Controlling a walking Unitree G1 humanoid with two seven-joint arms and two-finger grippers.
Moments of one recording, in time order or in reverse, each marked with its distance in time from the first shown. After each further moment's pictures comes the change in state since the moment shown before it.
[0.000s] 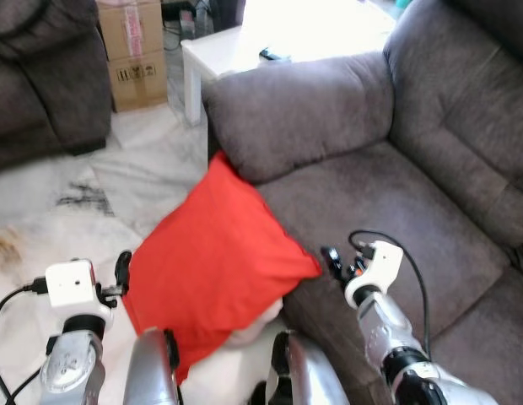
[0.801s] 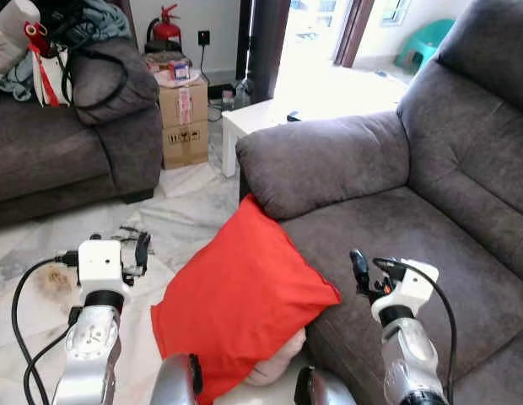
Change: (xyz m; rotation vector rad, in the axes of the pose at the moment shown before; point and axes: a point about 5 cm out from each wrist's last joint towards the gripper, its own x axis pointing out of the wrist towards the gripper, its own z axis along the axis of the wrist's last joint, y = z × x) left arm 0.030 -0.026 0.010 0.117 -0.111 -0.078; right arm -0.039 -0.025 0.000 -0.146 -0.224 -0.062
